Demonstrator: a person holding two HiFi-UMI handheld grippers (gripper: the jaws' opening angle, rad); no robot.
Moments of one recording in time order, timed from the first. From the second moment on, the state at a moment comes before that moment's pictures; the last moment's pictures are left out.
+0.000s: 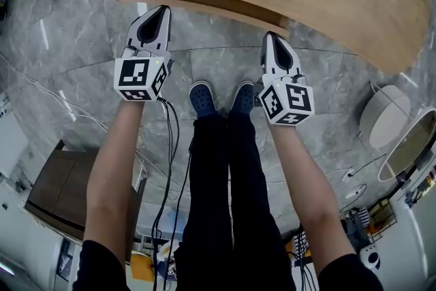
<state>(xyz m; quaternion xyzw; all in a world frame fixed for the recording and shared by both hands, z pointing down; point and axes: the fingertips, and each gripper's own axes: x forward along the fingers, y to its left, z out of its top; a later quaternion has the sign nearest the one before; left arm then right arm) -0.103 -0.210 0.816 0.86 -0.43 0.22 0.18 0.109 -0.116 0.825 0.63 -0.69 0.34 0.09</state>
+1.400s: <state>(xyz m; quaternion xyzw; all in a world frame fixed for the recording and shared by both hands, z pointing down) -0.082 -0.254 0.820 0.85 -0.45 0.17 0.20 0.129 -0.163 0.833 0.65 -0.68 0.34 0.07</state>
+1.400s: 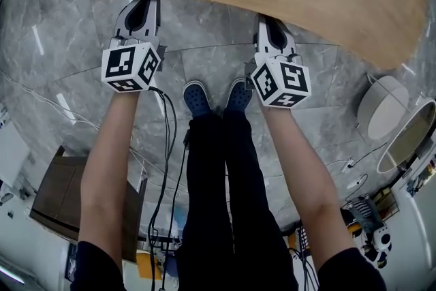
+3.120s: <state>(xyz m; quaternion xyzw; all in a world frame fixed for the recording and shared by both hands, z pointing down) -0.110 -0.148 0.618 0.85 -0.45 0.20 0.19 0.131 -0.060 0.654 0.63 -0.68 0.36 0.12</state>
